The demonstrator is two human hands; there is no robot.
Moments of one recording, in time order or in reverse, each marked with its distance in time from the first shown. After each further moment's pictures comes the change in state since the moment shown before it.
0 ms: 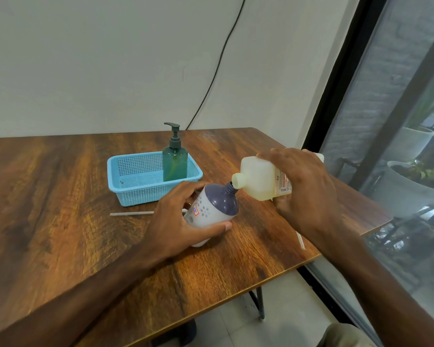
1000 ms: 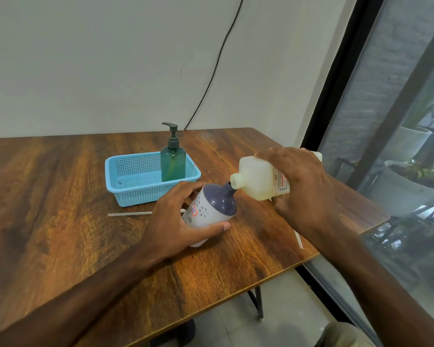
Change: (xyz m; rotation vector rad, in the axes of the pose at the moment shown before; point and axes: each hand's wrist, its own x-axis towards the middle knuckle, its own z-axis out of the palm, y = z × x) left_hand 0.001 0.004 -0.001 0.010 0.012 0.036; right_hand 0.001 -0.004 -0.004 -0.006 -0.023 0.024
